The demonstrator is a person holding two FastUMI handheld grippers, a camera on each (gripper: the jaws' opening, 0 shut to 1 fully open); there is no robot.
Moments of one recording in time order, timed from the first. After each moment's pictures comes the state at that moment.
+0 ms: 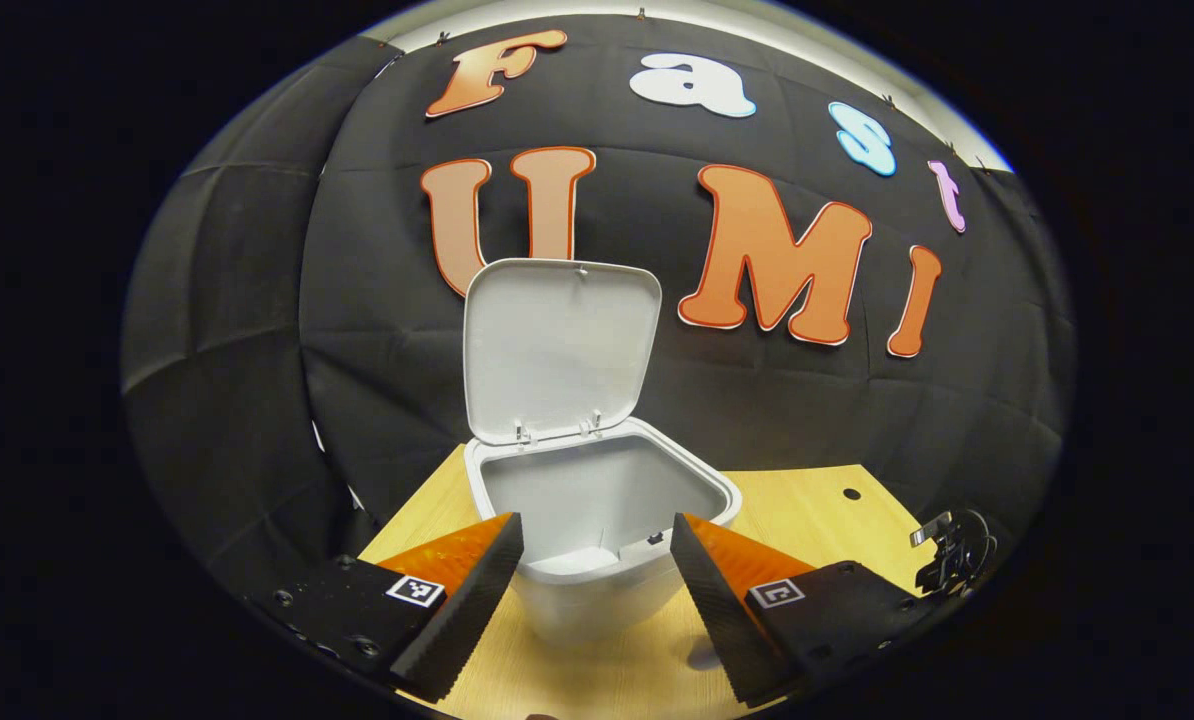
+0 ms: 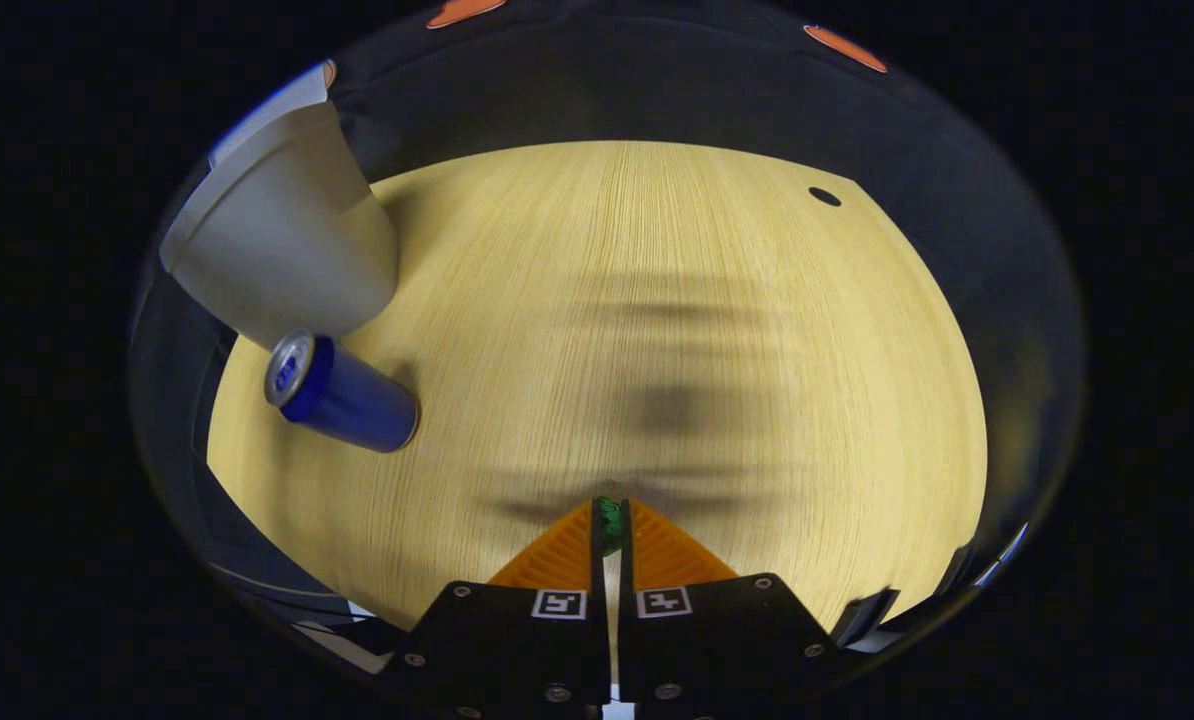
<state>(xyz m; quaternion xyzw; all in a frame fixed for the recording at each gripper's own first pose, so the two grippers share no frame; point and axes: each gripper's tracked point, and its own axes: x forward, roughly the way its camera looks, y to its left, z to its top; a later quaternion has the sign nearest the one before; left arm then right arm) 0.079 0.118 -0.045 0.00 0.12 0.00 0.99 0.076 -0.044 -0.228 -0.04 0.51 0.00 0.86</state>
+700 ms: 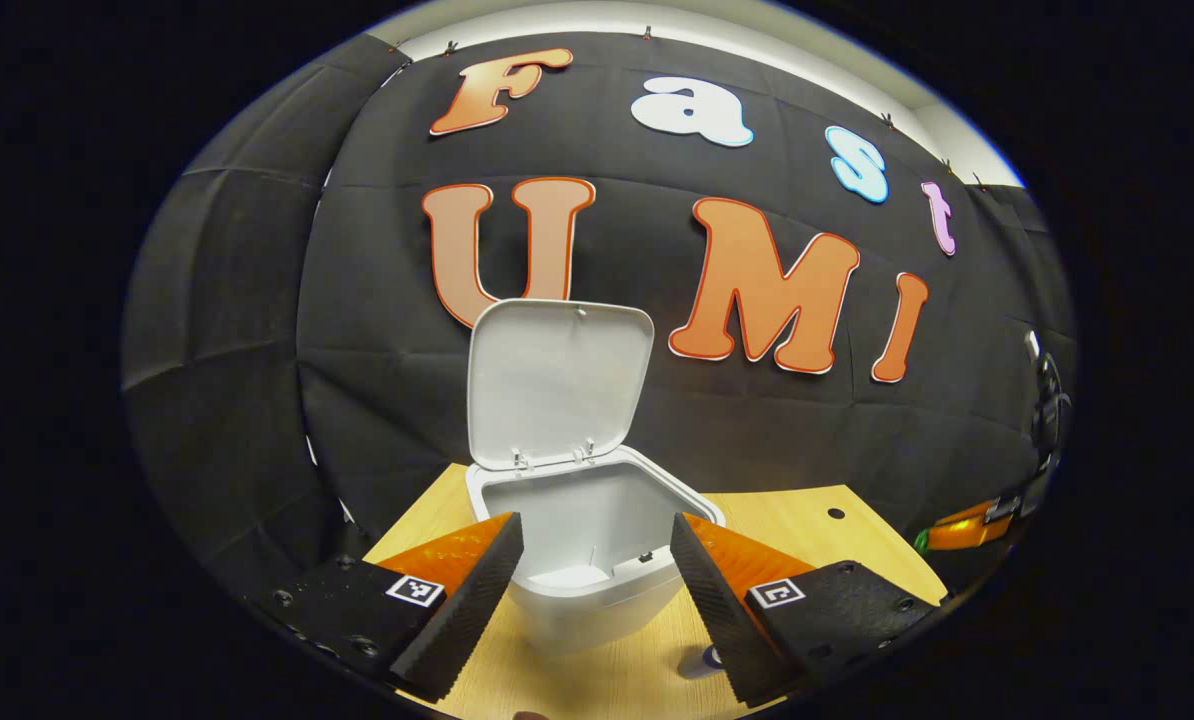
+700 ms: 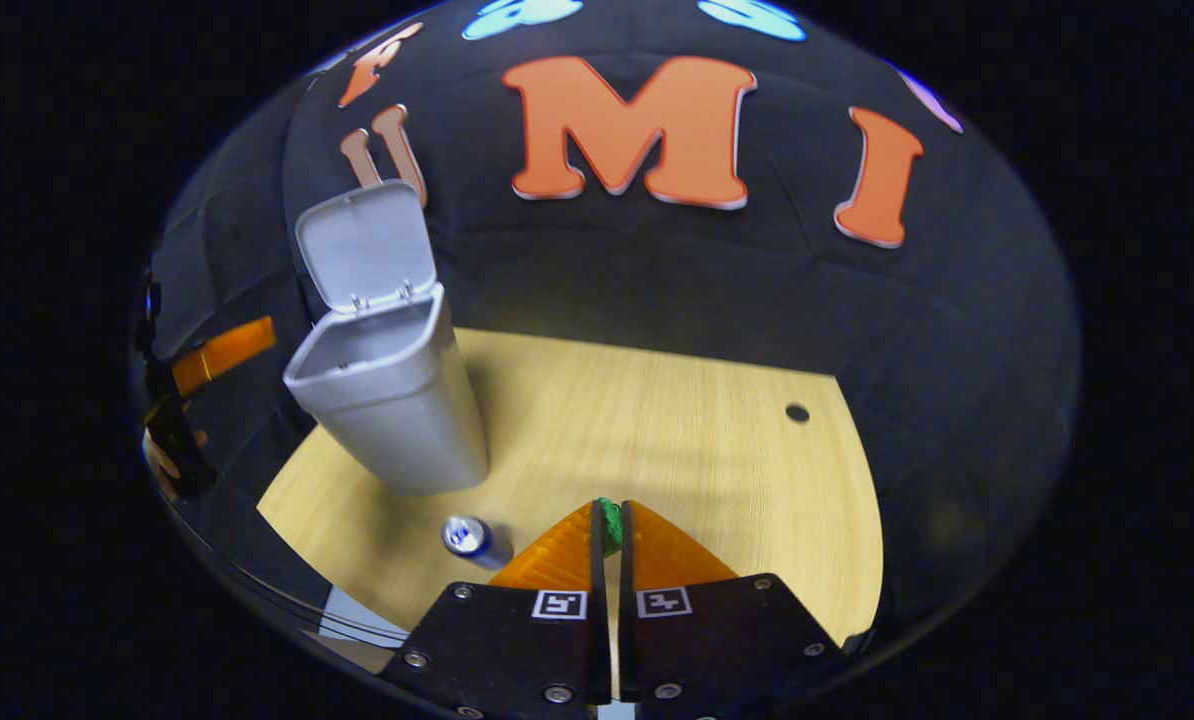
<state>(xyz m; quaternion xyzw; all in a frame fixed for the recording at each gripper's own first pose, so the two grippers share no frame) 0.068 0.128 -0.013 -0.01 0.08 -0.01 1.00 0.127 0.017 0.084 -0.10 0.27 0.07 0.96</state>
